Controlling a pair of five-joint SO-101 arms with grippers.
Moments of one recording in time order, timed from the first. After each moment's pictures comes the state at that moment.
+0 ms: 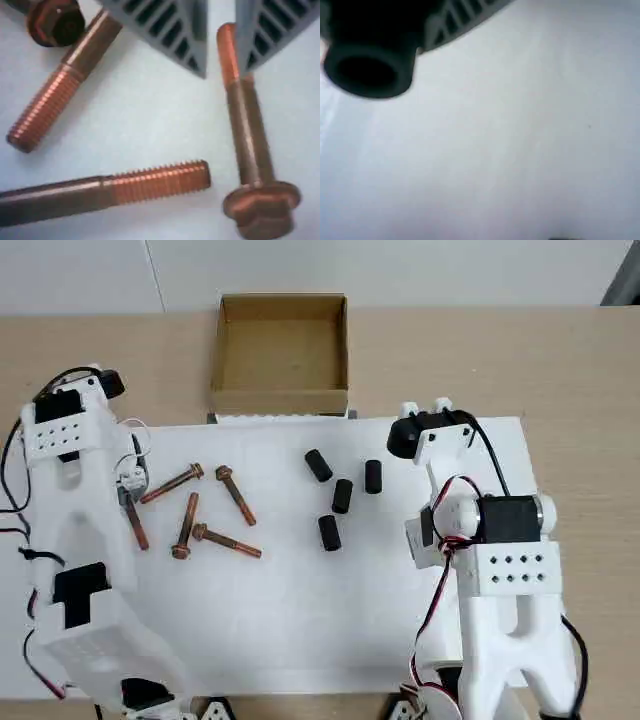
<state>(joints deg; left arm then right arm) -21.5 14.9 -5.9 93.3 8.9 -6.2 -37.5 28.2 92.4 10.1</state>
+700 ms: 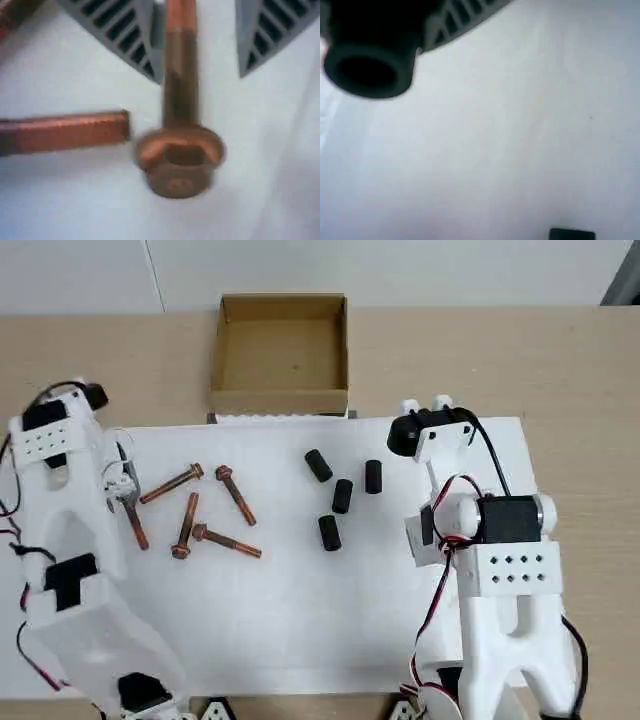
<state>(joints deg) -25.8 21.8 -5.9 89.4 7.6 -6.2 -37.5 28.2 91.4 10.1</state>
